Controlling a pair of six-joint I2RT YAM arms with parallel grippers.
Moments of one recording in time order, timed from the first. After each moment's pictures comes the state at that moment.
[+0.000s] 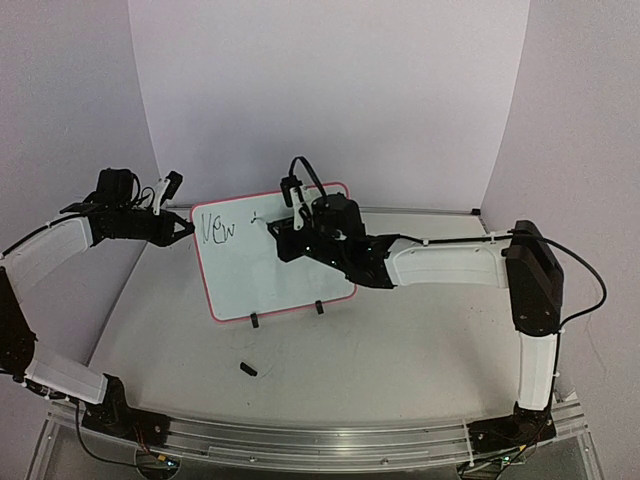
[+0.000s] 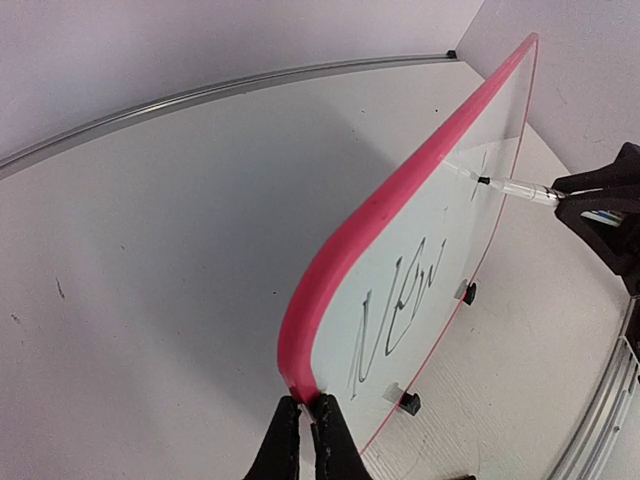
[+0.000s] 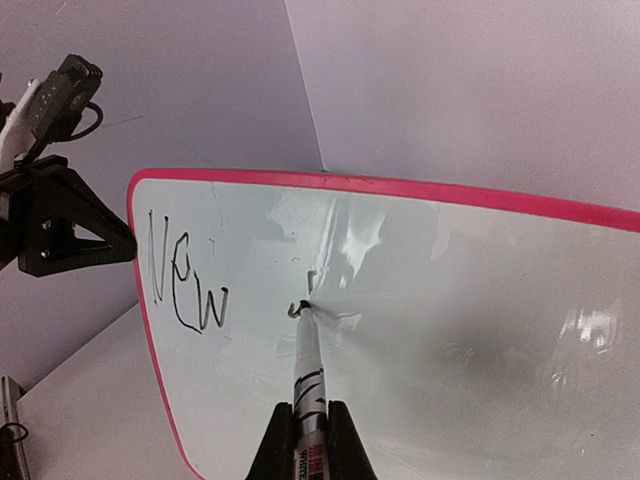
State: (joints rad) left arm -0.12 1.30 1.06 -0.43 0.57 0.14; right arm 0.97 2.03 1.54 0.28 0.15 0.23
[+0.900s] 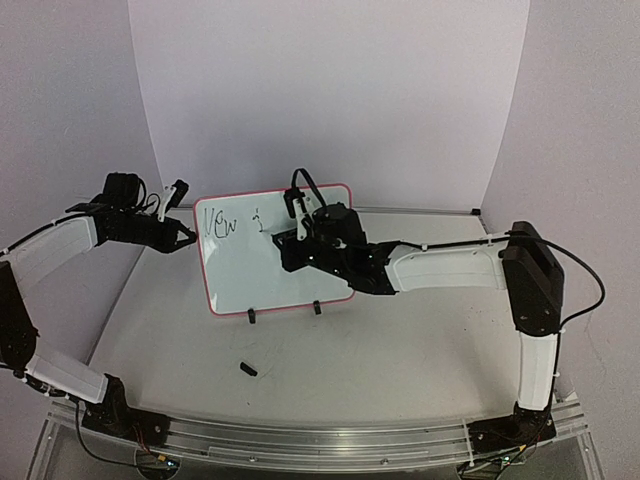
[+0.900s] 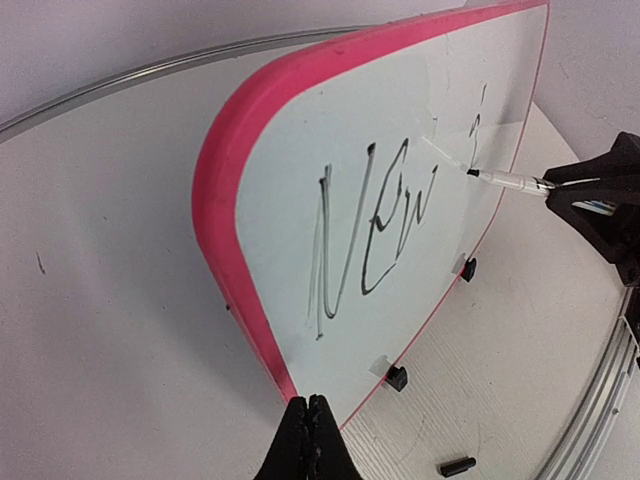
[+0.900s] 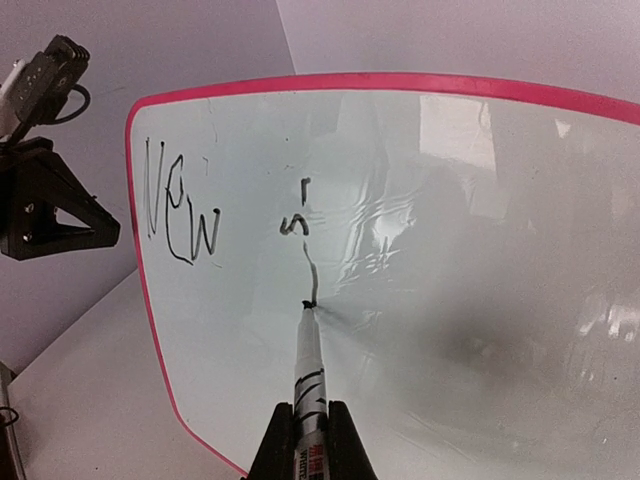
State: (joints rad) left arm -0.13 1.33 1.06 -0.48 0.56 0.16; right arm 0.97 2.02 1.48 0.28 0.15 0.26
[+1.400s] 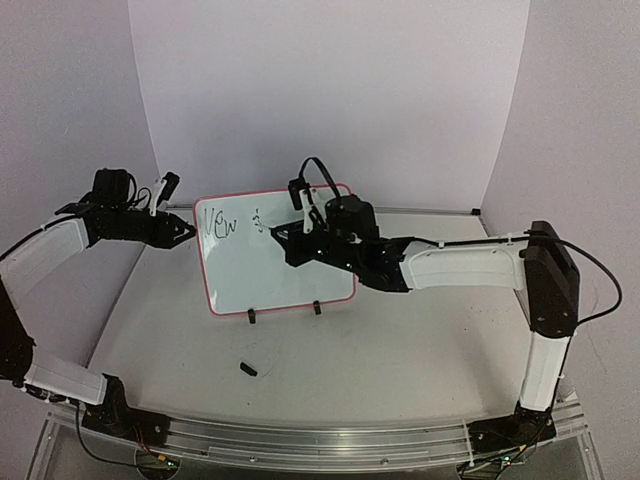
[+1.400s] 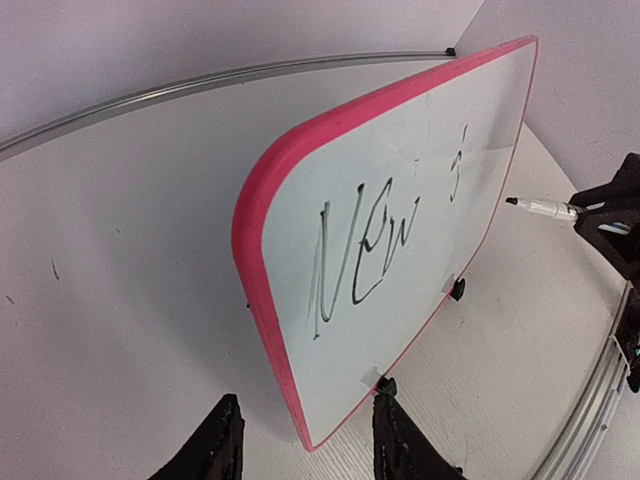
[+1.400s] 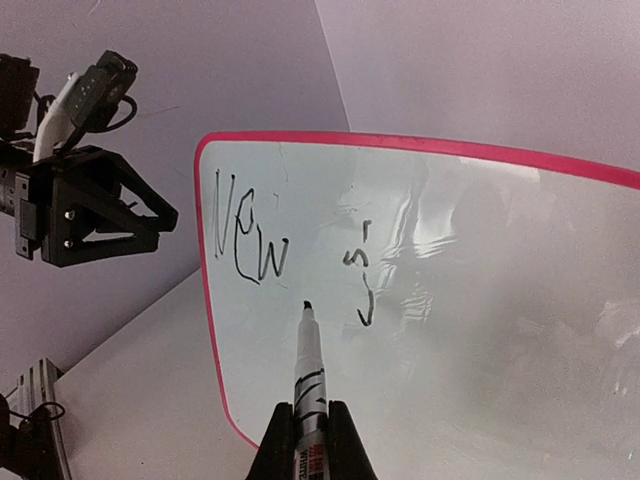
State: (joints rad) left arm -0.10 1.27 1.06 -0.48 0.58 0.12; right arm 0.97 1.94 1.43 0.32 0.05 0.27
